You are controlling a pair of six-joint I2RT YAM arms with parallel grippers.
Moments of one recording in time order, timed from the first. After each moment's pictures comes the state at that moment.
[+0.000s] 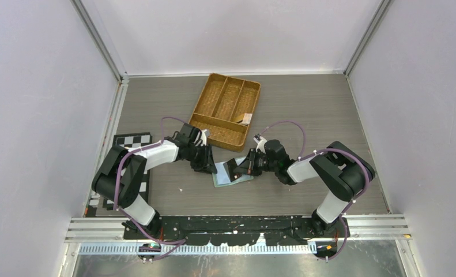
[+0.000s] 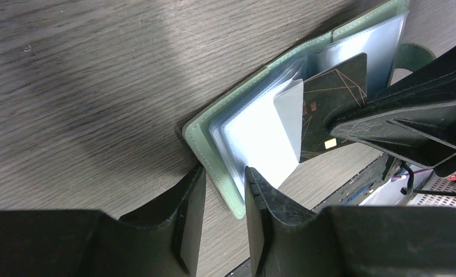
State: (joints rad) left arm -0.47 1.60 0.78 -0.29 0.46 -0.50; right arm 0.64 1.67 0.45 0.68 -0.47 0.89
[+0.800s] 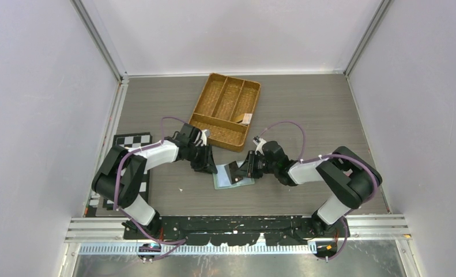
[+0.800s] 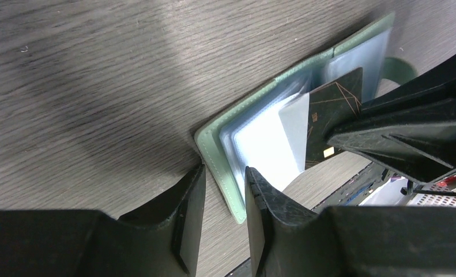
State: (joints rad) left arm -0.47 1.60 0.78 -0.29 0.46 -0.50; right arm 0.67 1.63 0.45 0.60 -0.43 0.88
